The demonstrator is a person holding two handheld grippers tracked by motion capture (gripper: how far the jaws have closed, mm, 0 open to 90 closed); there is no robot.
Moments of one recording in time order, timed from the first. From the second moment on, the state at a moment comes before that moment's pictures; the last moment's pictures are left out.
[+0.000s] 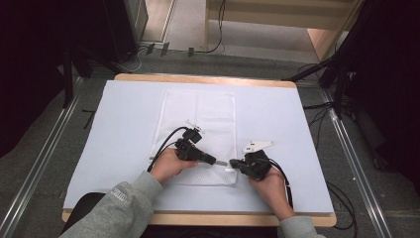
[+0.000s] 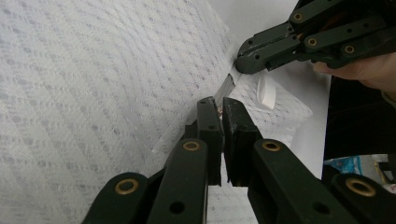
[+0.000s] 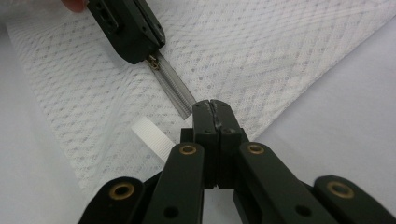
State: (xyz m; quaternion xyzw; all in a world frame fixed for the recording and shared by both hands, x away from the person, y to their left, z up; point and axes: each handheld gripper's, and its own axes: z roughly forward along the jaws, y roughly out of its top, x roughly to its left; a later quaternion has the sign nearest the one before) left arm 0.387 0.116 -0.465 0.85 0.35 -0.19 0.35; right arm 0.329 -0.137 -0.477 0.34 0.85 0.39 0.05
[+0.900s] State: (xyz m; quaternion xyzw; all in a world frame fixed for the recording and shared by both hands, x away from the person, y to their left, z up) left arm 0.386 0.160 -0.452 0.84 0.37 -0.20 0.35; right arm 0.331 -0.139 -0.477 0.34 0.85 0.40 0.04
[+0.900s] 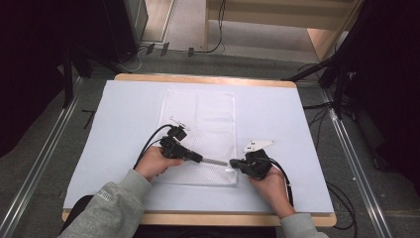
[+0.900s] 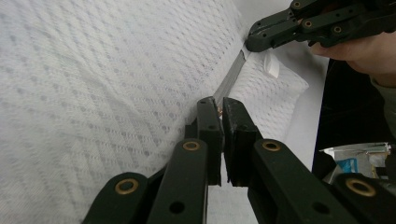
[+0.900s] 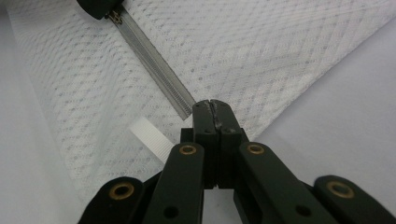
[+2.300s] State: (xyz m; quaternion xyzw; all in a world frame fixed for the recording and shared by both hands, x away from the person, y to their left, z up) left arm 0.374 0.224 -0.443 0.83 0.40 -0.18 0.35; right arm 0.335 -0.140 -0.477 0.34 0.85 0.40 0.03
